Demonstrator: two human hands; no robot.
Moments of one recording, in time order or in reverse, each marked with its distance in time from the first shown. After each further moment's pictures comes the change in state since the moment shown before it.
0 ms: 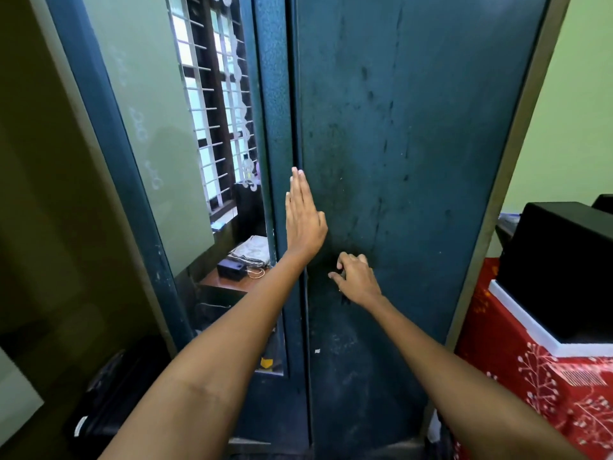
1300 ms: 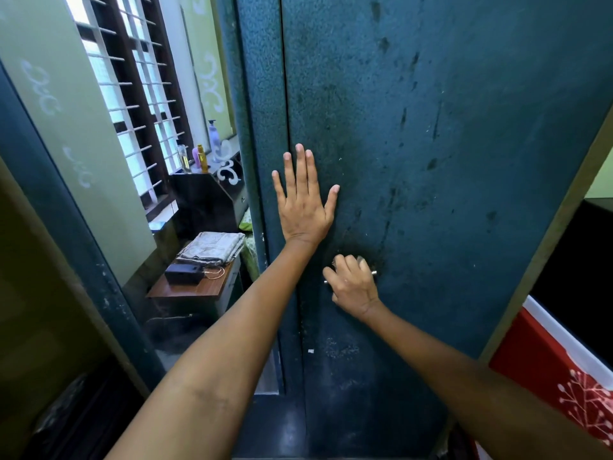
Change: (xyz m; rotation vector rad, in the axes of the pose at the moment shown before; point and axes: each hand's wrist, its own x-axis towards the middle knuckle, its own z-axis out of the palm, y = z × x) left_hand 0.087 -0.078 0.117 0.412 0.353 0.226; right_hand 0.112 0.053 0.073 -0.654 0.471 -0.563
